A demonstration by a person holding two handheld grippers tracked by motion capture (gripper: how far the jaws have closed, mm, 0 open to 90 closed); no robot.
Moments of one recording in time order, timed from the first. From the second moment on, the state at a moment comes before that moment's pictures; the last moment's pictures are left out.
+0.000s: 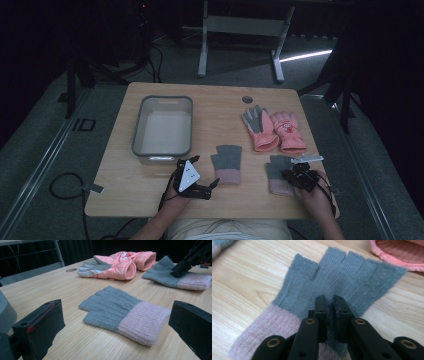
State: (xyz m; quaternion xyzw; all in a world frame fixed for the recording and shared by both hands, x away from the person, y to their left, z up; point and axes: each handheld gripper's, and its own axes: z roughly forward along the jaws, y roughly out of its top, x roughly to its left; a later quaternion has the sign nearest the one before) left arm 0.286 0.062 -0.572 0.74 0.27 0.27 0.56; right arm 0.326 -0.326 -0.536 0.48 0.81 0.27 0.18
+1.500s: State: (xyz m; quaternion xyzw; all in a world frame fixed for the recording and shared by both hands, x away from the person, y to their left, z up) left arm 0.287 0.064 -0.572 0.74 0.27 0.26 0.56; right arm 0.358 -0.174 -0.487 0.39 0.84 0.34 0.14
